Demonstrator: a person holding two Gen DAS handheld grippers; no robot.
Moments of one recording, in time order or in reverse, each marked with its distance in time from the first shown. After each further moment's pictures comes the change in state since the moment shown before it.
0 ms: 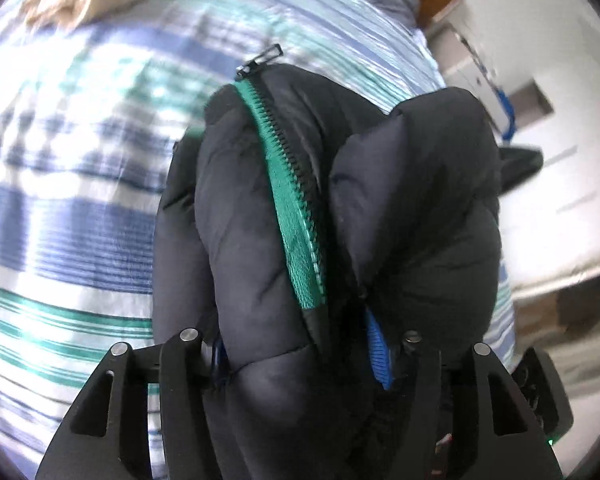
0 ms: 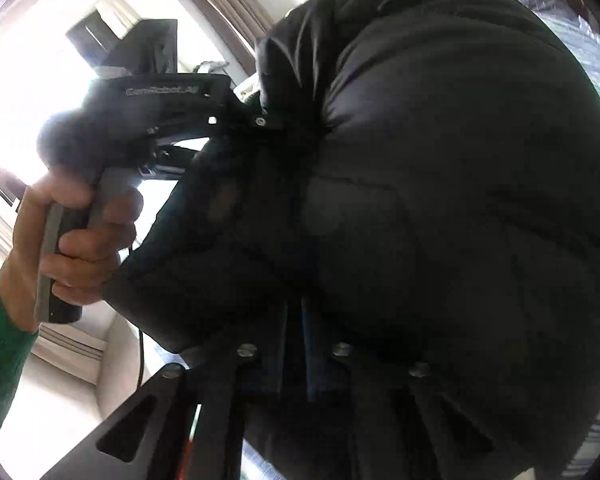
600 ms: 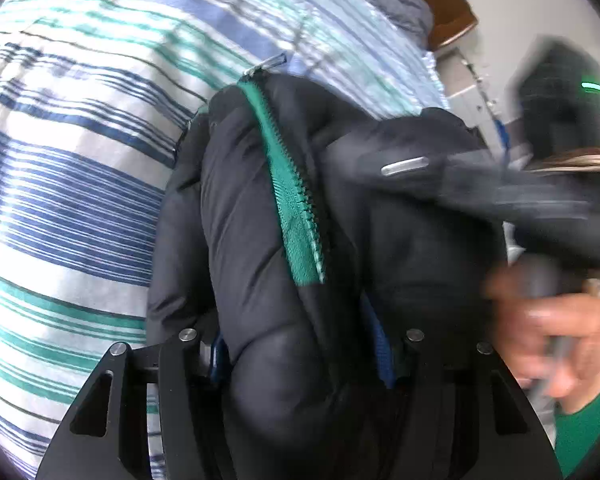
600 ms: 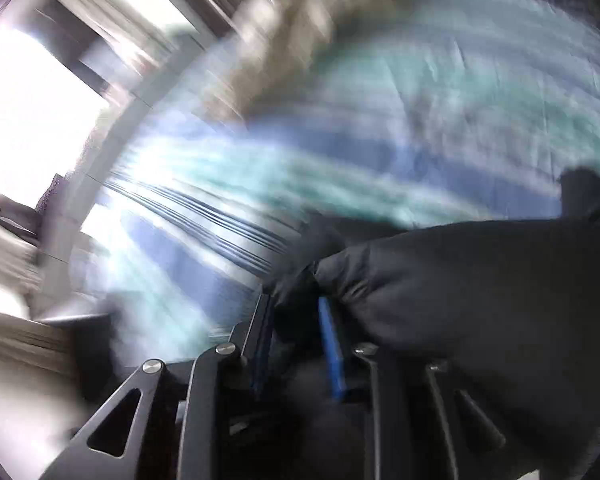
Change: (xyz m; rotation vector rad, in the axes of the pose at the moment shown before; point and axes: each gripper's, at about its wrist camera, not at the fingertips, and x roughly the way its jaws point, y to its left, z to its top) left arm 0.014 0.040 -0.007 -0.077 -0.033 -0.030; right arm 0.102 -0.037 0.177 0.062 0.269 -0.144
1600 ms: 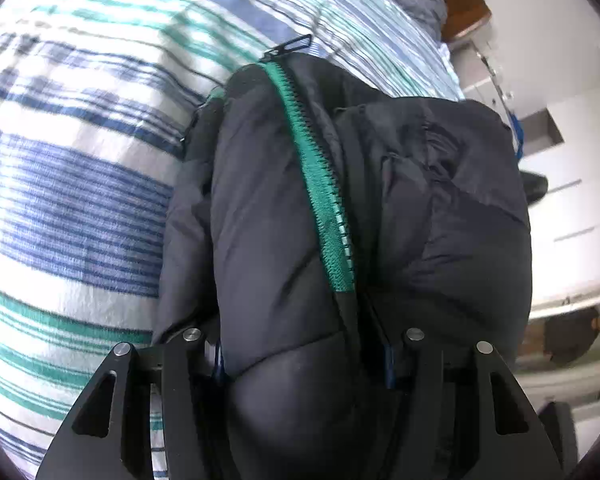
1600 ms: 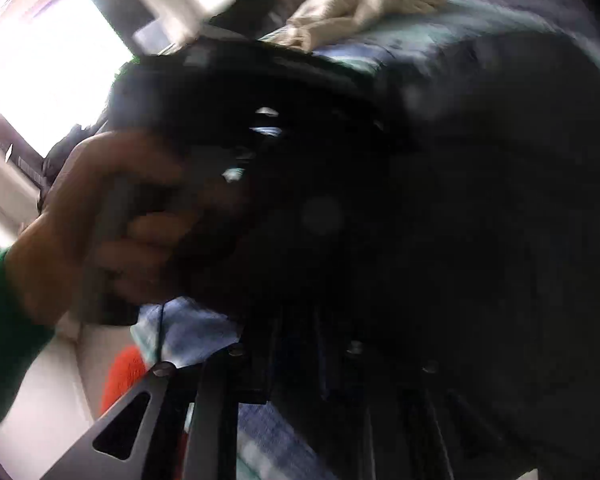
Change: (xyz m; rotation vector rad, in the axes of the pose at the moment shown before) left arm 0.015 0.005 0.006 -0.014 0.033 0.023; right arm -0.017 0.044 -0.187 -0.106 -0.149 0.143
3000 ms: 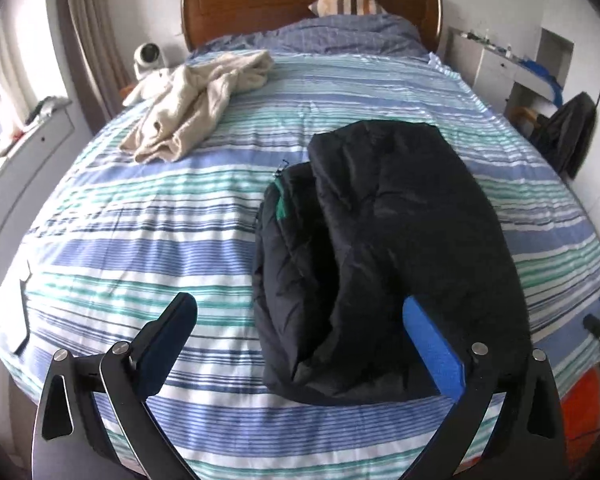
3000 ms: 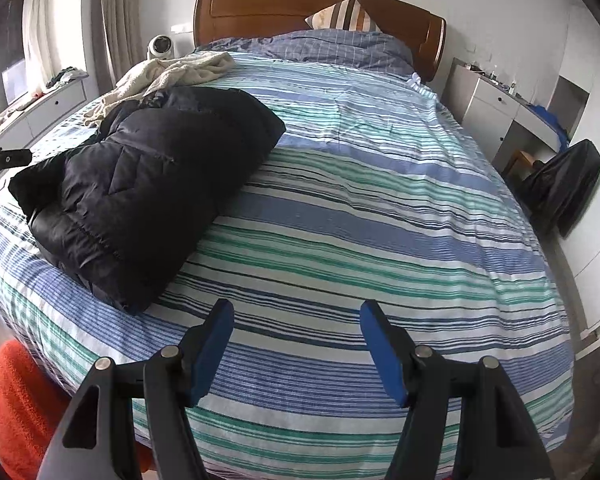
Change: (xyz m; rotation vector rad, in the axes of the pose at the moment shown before) left arm -0.128 -0.113 -0.114 0.417 -0.363 0.507; right arm -0.236 -0.081 -0.131 0.109 -0.226 -0.725
